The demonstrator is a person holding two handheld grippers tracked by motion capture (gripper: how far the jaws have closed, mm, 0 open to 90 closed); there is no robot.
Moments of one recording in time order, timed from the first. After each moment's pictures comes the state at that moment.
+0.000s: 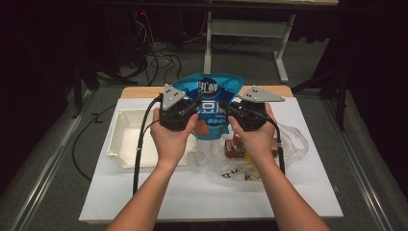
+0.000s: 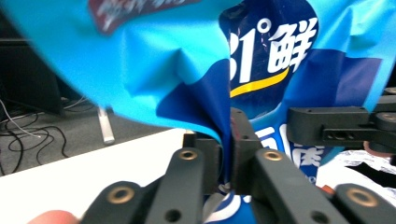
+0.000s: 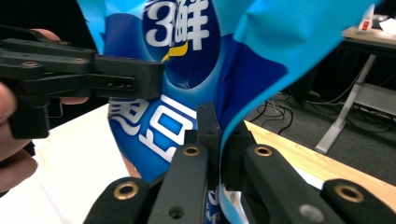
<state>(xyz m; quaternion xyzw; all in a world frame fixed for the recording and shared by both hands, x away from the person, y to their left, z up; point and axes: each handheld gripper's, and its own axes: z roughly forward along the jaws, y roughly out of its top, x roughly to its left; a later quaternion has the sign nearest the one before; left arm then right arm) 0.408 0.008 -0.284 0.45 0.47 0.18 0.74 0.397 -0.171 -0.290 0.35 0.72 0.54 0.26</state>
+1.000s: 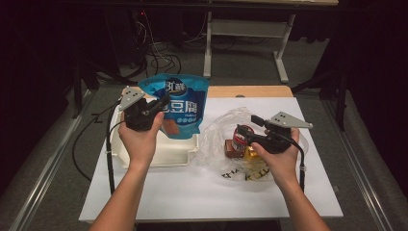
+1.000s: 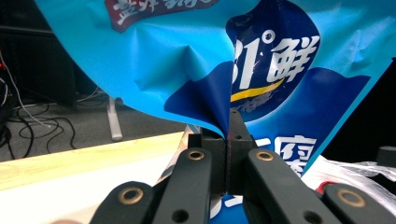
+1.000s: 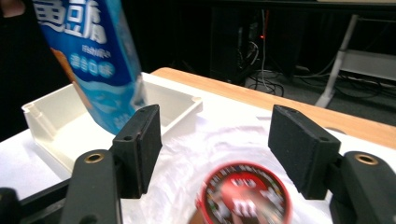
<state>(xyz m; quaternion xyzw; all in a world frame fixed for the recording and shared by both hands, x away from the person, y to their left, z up) 0.416 0.093 -0.288 0.40 0.50 0.17 0.75 0.359 -0.239 -0.340 0.40 0.71 0.53 0.24</state>
